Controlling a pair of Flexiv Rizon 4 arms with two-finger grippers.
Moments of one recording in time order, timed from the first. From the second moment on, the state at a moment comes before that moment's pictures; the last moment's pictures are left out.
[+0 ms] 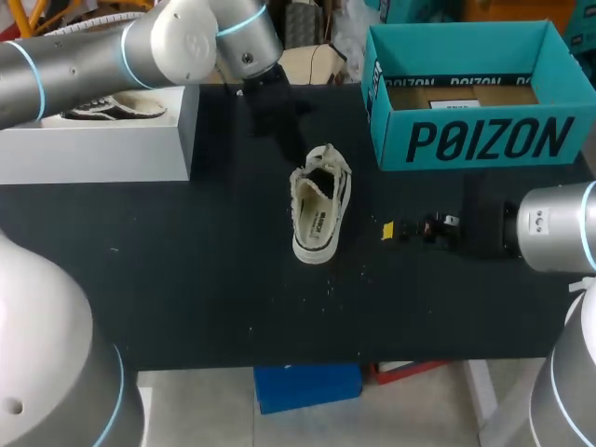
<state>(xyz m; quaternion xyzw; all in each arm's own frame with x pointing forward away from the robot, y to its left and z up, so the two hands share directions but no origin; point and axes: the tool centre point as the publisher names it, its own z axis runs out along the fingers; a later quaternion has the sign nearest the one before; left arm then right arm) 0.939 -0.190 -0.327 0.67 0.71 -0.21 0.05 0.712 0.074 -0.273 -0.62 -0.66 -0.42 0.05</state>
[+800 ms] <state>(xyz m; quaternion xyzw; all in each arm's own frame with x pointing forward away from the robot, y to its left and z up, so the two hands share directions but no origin) 0.925 -0.221 -0.366 0.68 0.70 -0.21 0.01 0.712 0.074 -0.273 -0.62 -0.66 -0.42 0.05</state>
